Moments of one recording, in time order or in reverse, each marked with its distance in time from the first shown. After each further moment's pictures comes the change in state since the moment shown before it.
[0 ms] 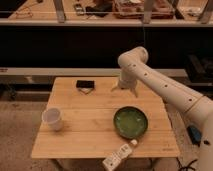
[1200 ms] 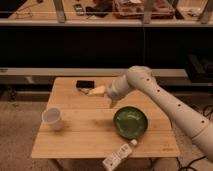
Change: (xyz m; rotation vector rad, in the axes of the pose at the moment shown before) arm -0.110 -0.122 -0.026 0.730 -0.156 -0.180
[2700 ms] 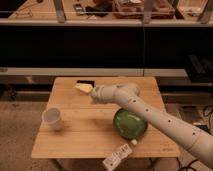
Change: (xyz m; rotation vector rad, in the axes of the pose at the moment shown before) arm 0.037 -0.064 0.046 0.254 0.348 0.107
